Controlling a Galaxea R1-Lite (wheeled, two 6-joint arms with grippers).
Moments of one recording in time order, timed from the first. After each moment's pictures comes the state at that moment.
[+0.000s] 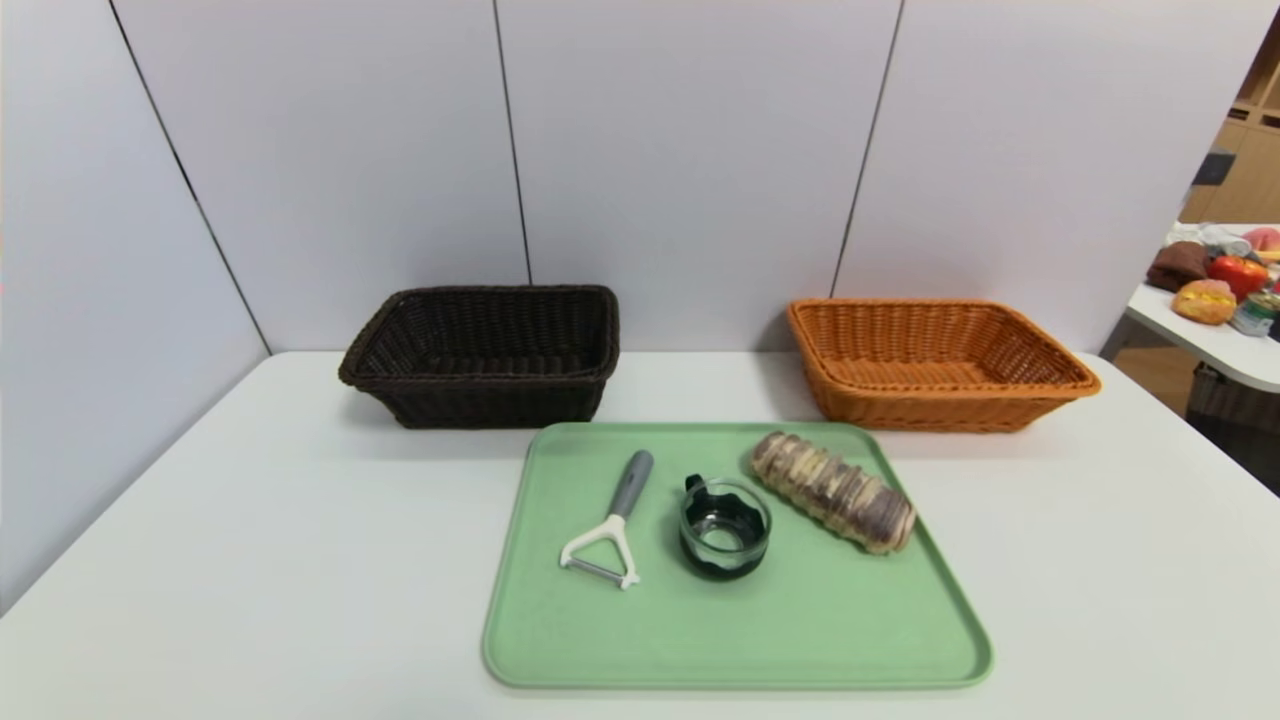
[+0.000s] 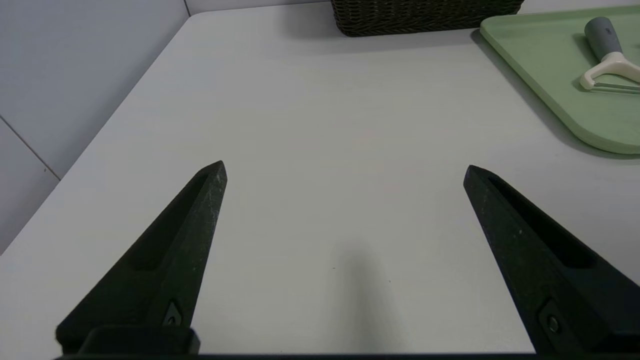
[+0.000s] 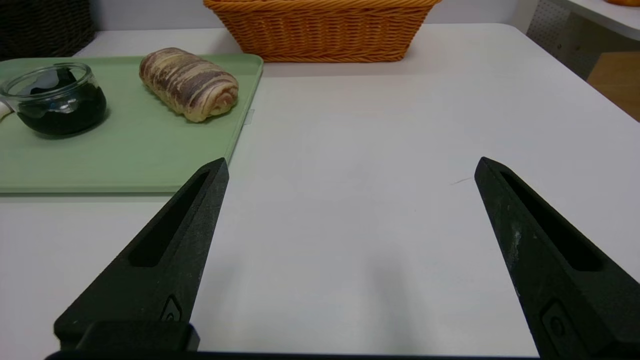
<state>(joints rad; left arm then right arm) 0.00 0.00 0.00 0.00 -0.02 0.05 0.00 0.00 0.00 0.00 0.00 0.01</state>
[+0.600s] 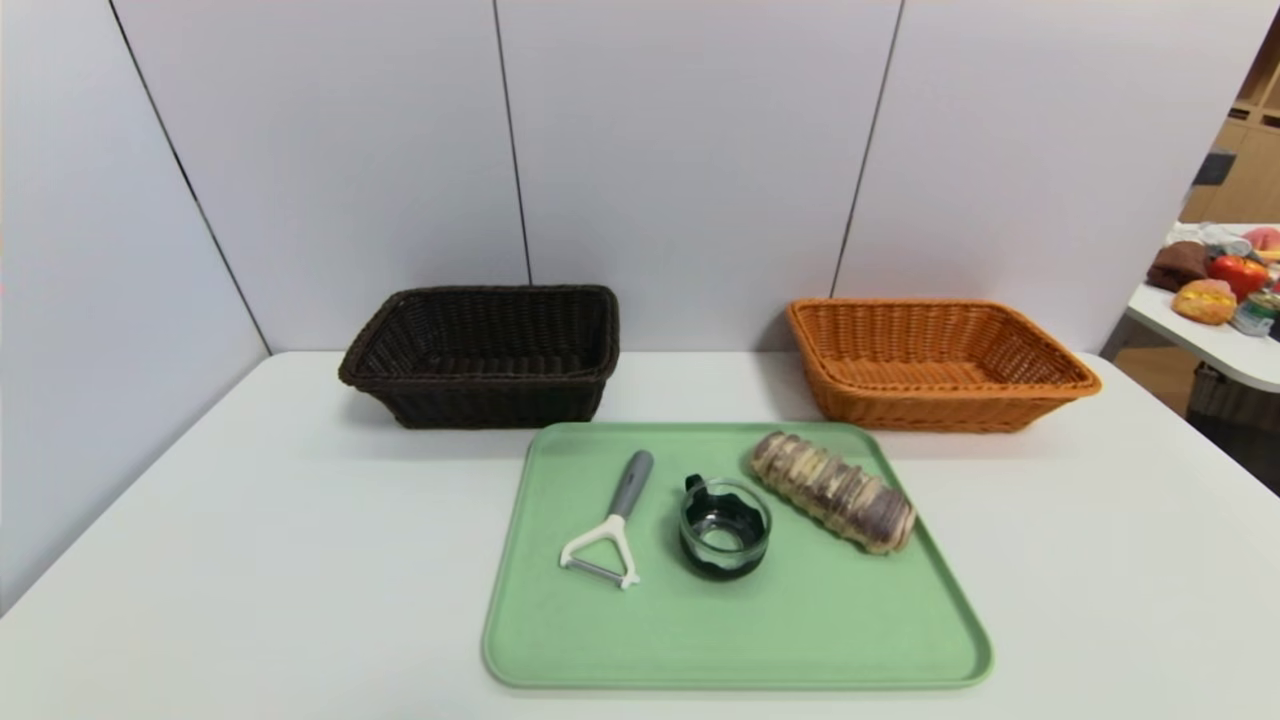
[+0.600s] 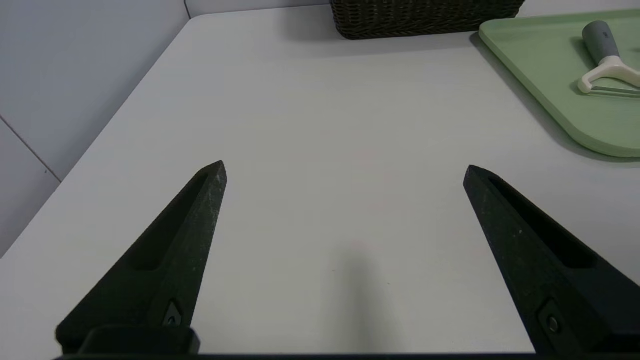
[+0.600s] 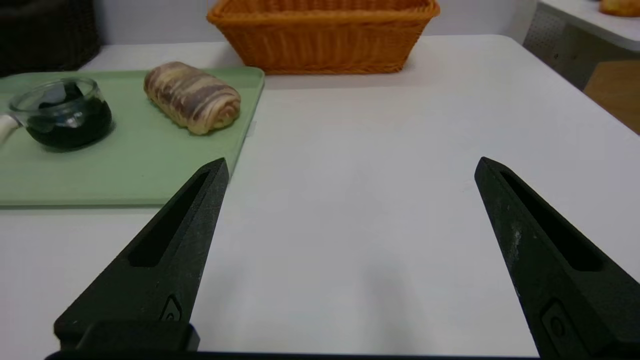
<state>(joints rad) 0.00 0.00 -0.01 0.01 -0.02 0.04 0.00 0.00 -0.02 -0.02 0.00 0.02</state>
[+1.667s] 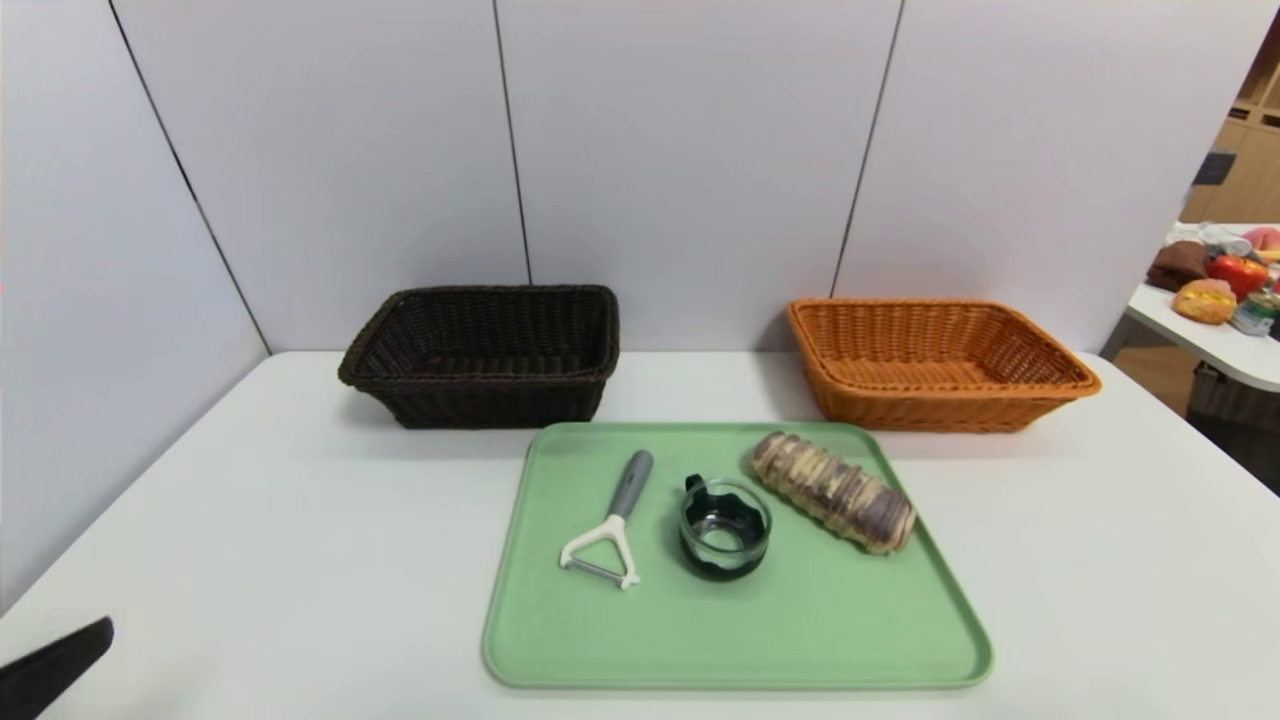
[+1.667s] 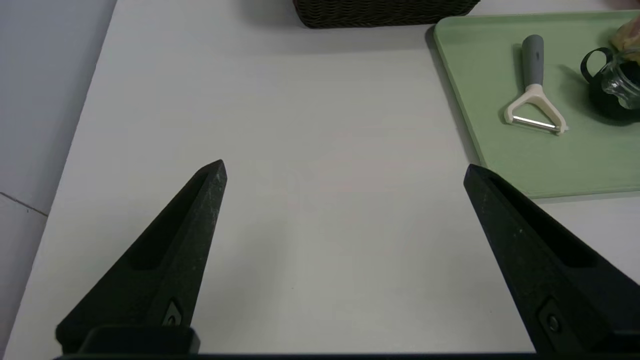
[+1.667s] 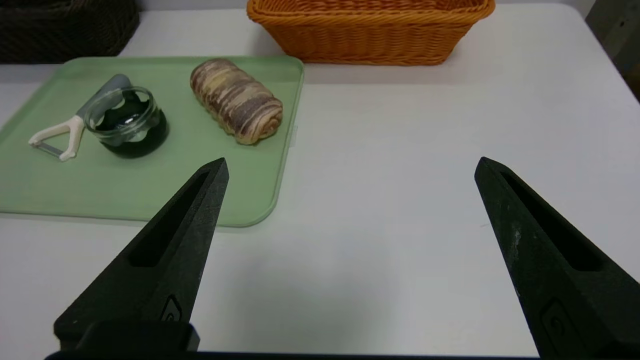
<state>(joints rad) 0.00 0.61 -0.62 0.32 -0.11 -0.01 0.05 0.50 -0.46 0.19 0.05 0.04</state>
